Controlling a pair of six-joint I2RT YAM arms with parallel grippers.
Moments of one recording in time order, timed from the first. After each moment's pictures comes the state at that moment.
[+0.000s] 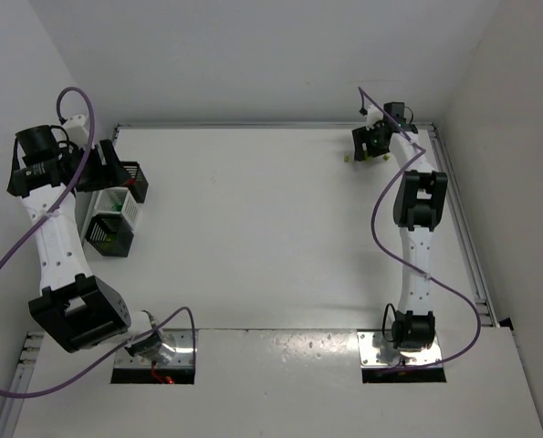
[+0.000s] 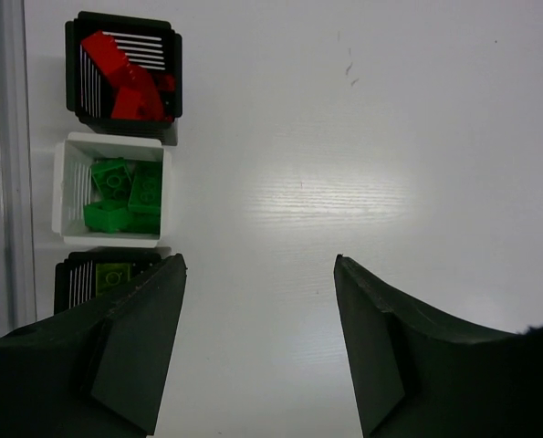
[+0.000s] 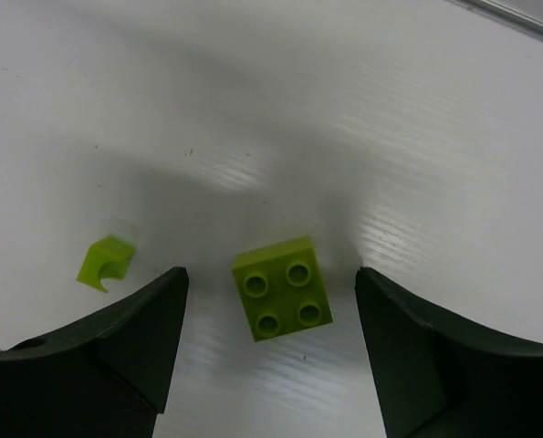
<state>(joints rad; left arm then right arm) 0.48 1.35 1.45 -0.87 0.51 0.15 -0.08 2.66 2.35 -0.60 -0.23 -0.35</state>
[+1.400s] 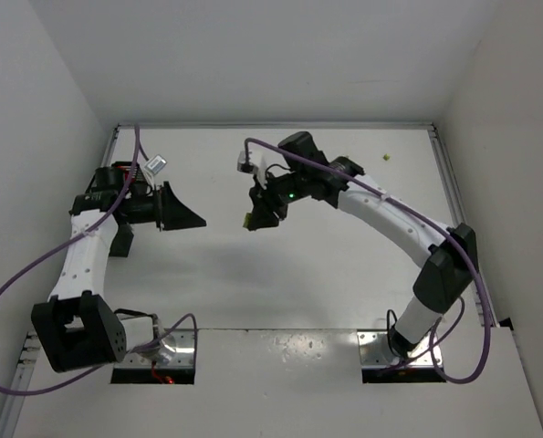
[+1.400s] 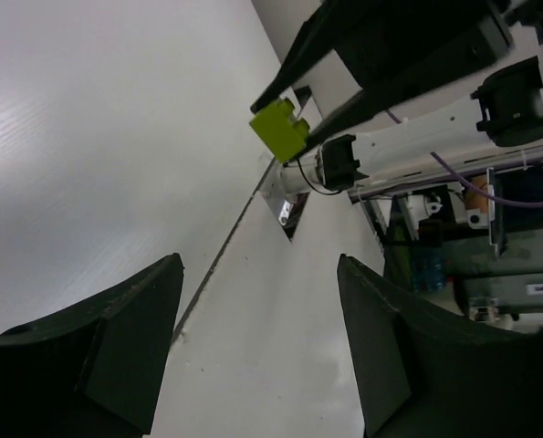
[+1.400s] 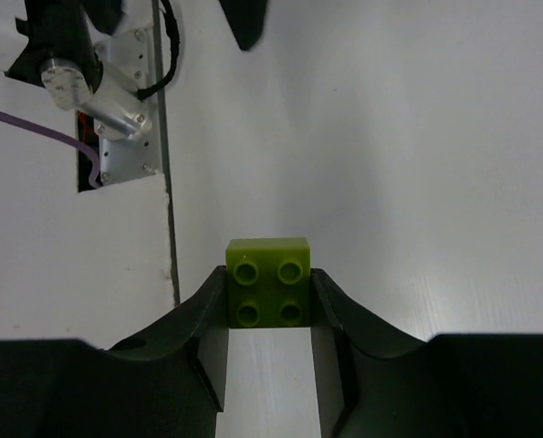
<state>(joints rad) 0.20 1.20 1.04 -0.95 1.35 0.13 0.69 1.66 1.50 -0.62 -0.72 -0.27</state>
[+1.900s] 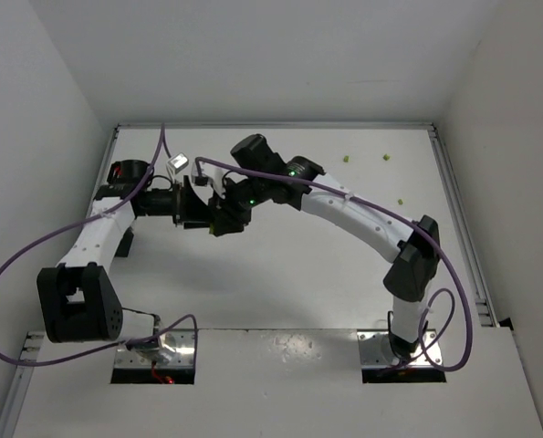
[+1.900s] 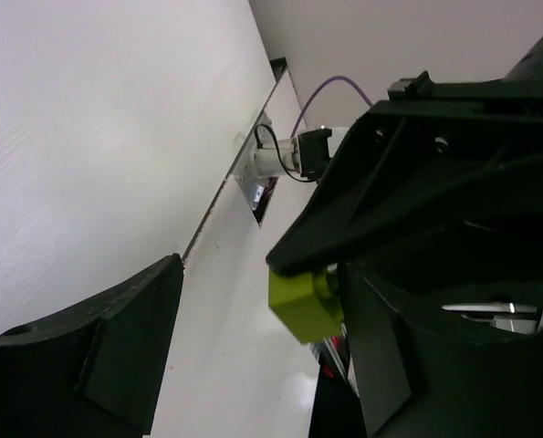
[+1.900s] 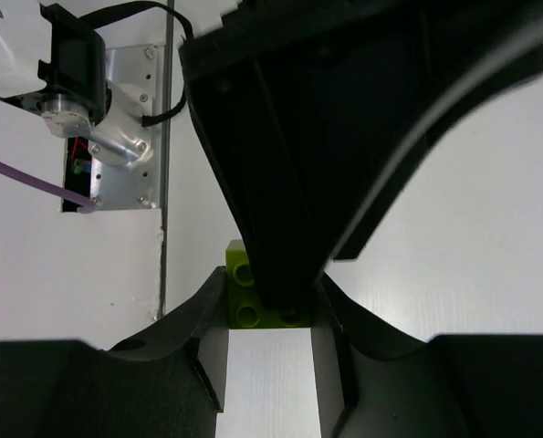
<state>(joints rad) 0.08 1.36 1.04 -0.78 1.34 -0.07 0.89 1.87 1.82 -0.70 -0.58 -0.32</state>
